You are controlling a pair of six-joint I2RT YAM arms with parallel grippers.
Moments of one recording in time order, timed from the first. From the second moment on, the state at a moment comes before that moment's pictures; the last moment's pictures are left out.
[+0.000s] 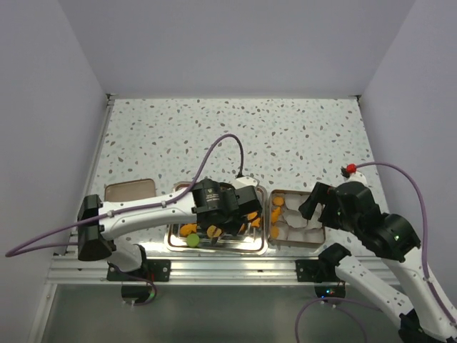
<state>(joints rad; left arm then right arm) -1.30 1.51 1.43 -1.16 -0.30 -0.76 0.58 0.56 0.99 -1.25 0.23 0.79</state>
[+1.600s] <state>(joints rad) -1.33 1.75 1.42 -1.11 -0.13 -0.77 0.58 0.52 0.95 -1.21 0.16 0.83</state>
